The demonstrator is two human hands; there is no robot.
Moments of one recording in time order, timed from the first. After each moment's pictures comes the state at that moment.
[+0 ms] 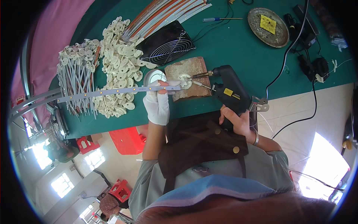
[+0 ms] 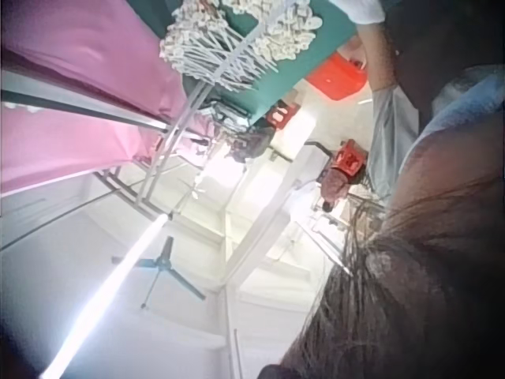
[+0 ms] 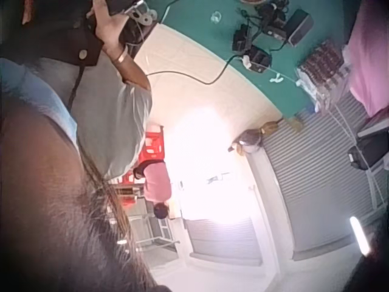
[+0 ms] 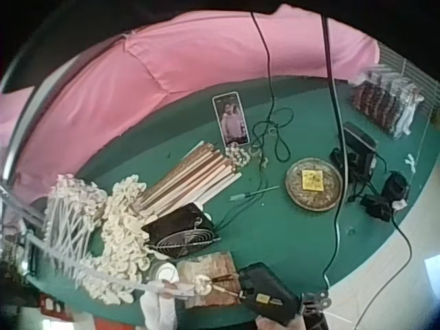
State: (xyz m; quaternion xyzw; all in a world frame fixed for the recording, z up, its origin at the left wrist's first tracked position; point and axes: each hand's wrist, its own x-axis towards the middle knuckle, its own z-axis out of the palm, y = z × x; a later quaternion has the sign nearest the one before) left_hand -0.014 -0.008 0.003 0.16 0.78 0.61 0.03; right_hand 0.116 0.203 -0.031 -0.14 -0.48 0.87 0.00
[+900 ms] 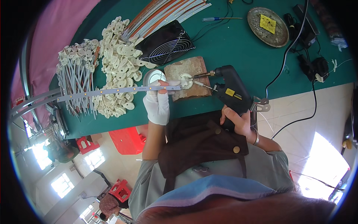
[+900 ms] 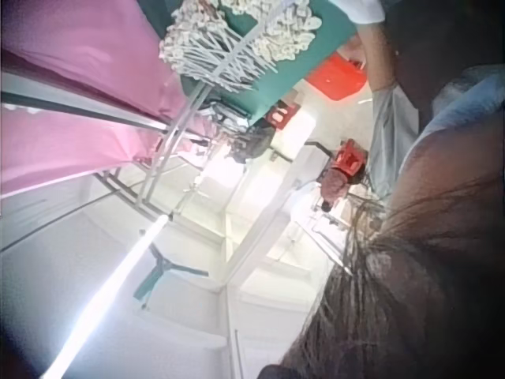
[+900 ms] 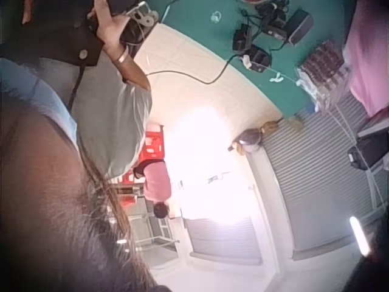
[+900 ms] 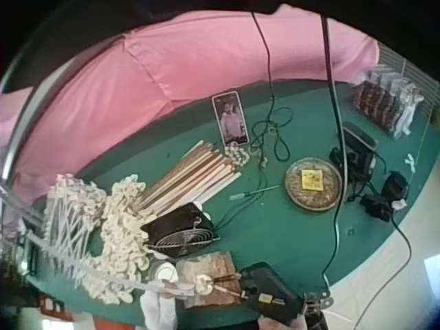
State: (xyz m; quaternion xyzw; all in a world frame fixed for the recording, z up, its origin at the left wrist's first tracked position) left_hand -0.014 -0.002 0.004 0.15 0.78 0.61 0.01; right_hand 0.120 0.207 -0.034 -0.13 -0.45 0.88 0.00
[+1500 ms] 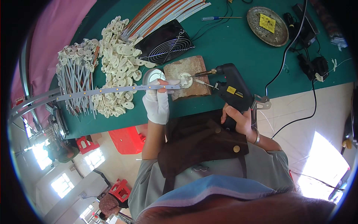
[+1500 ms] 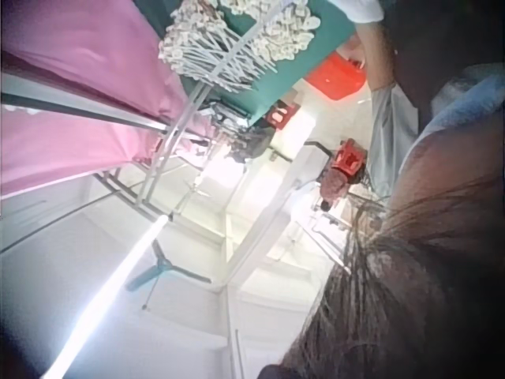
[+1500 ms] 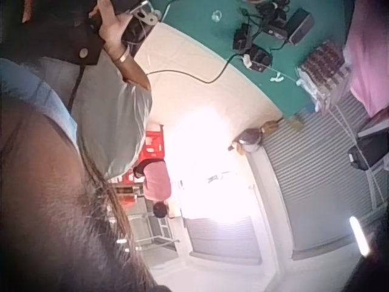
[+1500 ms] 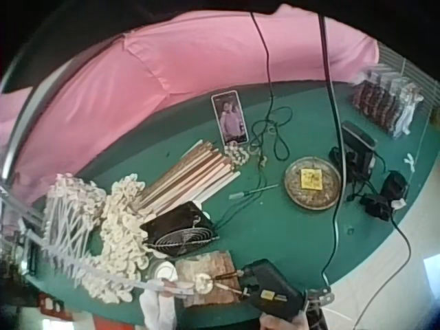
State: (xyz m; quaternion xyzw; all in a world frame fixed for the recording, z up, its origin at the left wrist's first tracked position) left_hand -0.014 -0.004 0.001 0.14 0.79 0.60 -0.01; right_hand 0.116 0.212 -0.024 -0.16 -0.45 0.88 -0.03
